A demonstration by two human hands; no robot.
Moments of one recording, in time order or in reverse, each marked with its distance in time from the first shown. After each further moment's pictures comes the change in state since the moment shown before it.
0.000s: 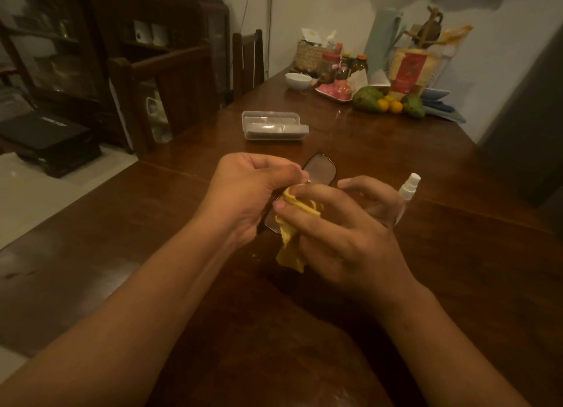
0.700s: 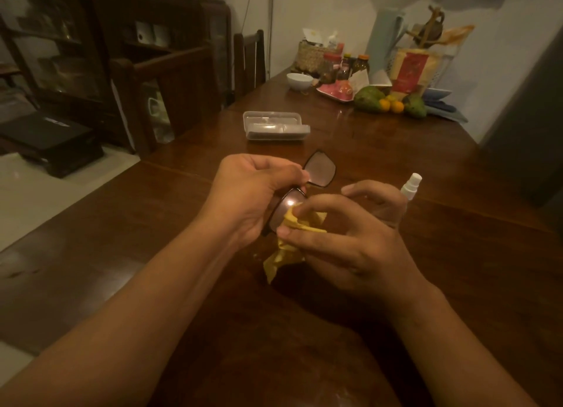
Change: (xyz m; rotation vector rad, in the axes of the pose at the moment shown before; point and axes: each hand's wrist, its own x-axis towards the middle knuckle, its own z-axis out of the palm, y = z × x) left_hand -0.002 0.001 0.002 -0.011 0.044 -0.019; right_hand -0.007 0.009 -0.004 0.097 -0.002 -0.074
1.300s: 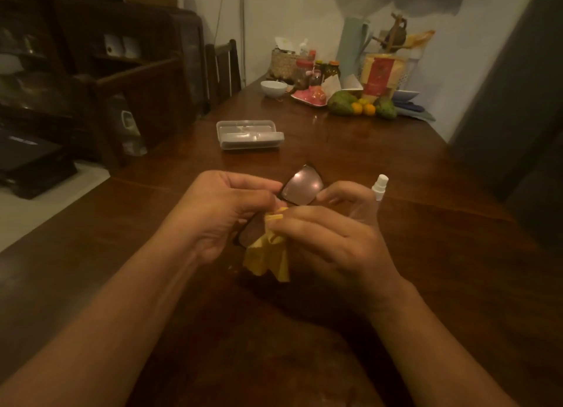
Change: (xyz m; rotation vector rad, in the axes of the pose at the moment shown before) left_hand 0.000 0.001 -0.007 0.115 -0.230 -0.057; right_hand 0.000 0.006 -0.006 -0.030 0.119 0.023
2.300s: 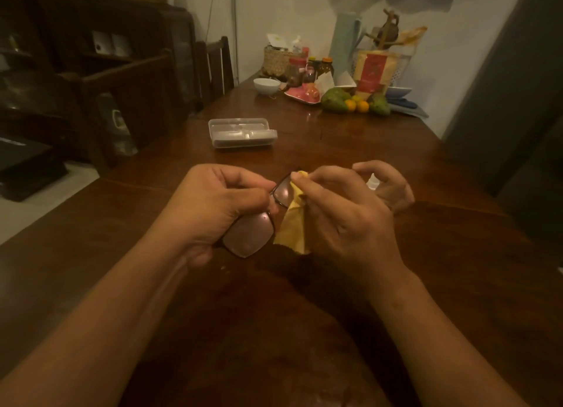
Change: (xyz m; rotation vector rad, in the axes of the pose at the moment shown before) left_hand -0.012 0.009 0.013 0.195 0.113 0.114; right_hand 0.000 0.017 -0.003 -0.037 -0.093 0.344
